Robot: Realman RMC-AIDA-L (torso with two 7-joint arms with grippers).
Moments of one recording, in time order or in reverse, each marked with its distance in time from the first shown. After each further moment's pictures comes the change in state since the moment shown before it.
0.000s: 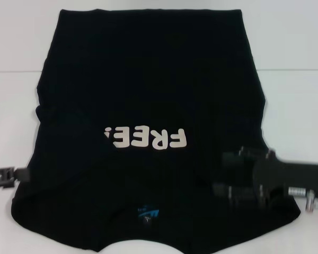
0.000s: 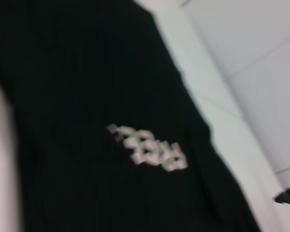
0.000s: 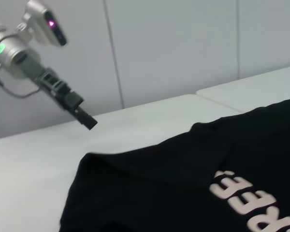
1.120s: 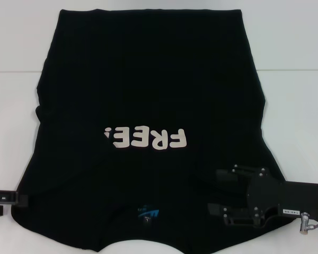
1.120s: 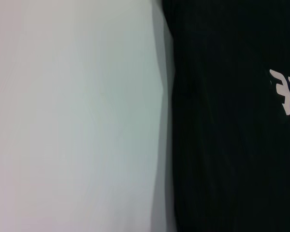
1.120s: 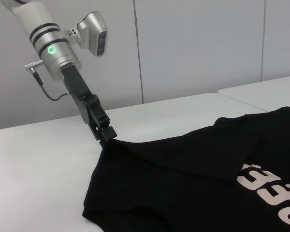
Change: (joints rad) left arm -0.064 -0.022 0.104 0.013 0.282 -0.204 -0.192; right arm -0.010 0.001 0.006 0.121 0.008 0.002 -0.169
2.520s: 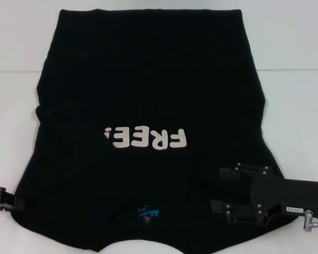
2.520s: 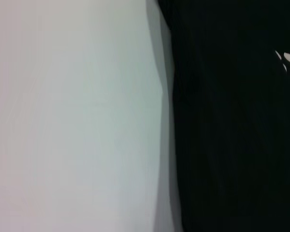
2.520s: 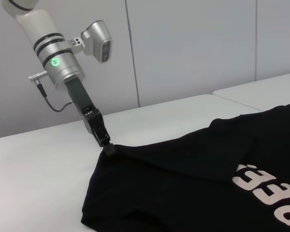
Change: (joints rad) left arm -0.030 -0.019 0.106 0.014 0.028 -0.064 -0.018; right arm -0.003 -0.005 0.013 -0.008 0.000 -0.013 0.040
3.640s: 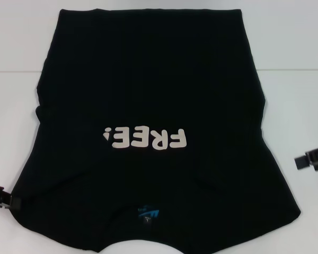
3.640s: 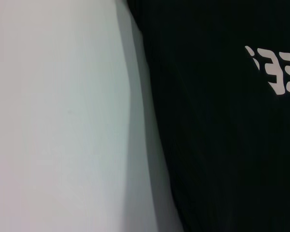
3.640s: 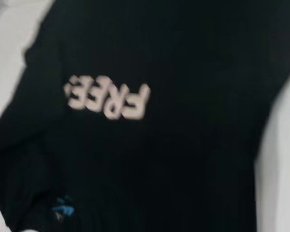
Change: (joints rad) left arm -0.006 0.015 -0.015 0.004 -0.014 0.050 0.064; right arm 0.205 -0.190 0.090 -0.387 -0.557 -0.232 1.444
